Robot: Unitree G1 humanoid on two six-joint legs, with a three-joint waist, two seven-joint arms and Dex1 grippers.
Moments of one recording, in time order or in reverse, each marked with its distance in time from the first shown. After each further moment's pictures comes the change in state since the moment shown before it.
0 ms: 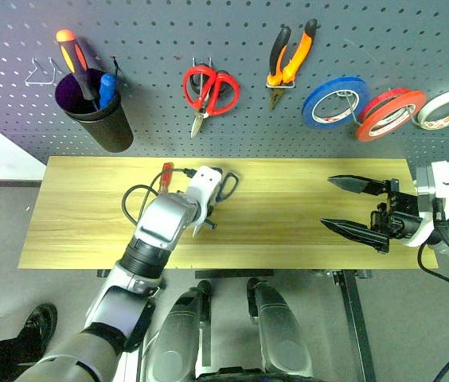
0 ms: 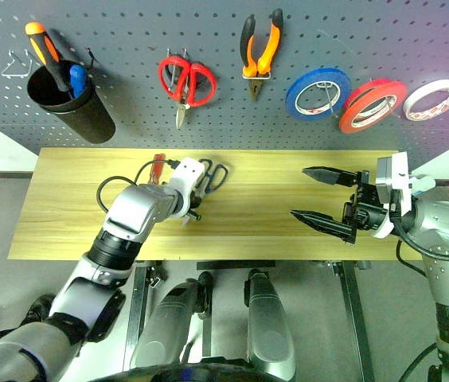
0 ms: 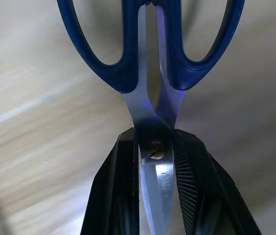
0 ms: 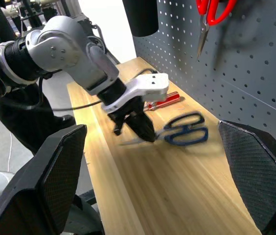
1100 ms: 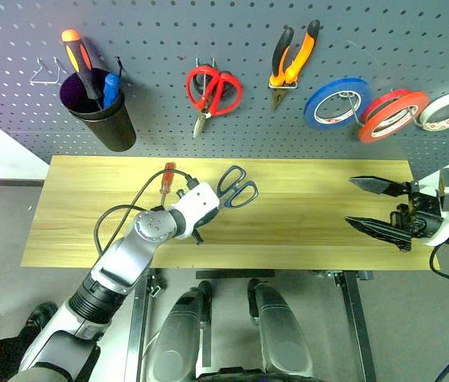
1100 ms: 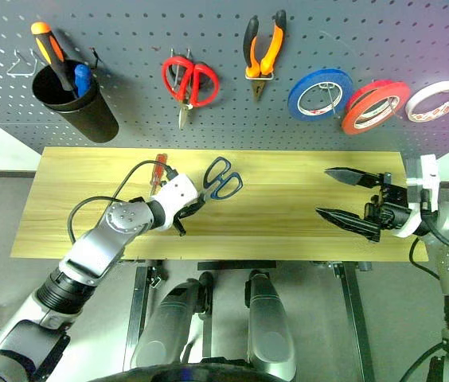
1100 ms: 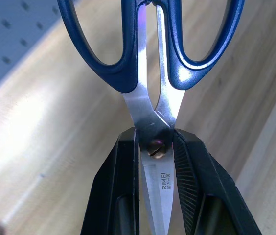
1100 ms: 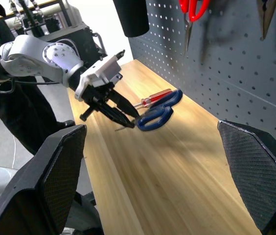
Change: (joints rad) left arm 0.281 0.284 -0.072 -0.234 0.065 -0.699 -0.227; right arm -0.037 -0.014 -0.051 0.257 -0.019 -0.113 0.197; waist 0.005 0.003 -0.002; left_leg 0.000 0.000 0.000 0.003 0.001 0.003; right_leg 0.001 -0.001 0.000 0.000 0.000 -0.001
